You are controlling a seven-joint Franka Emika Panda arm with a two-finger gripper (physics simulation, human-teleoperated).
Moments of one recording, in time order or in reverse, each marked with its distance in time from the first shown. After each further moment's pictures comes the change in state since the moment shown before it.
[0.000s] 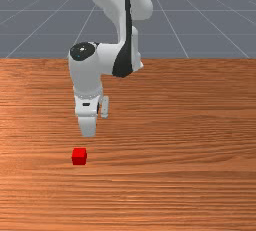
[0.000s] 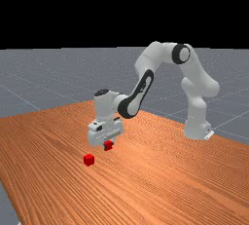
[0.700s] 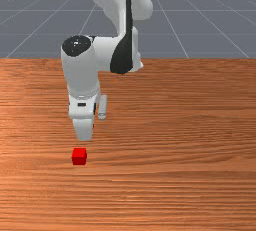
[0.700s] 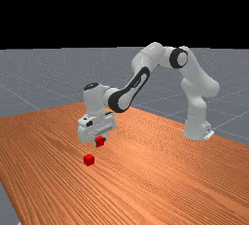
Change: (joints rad) arm 0.010 0.082 0.001 0.265 -0.003 -0.205 0.016
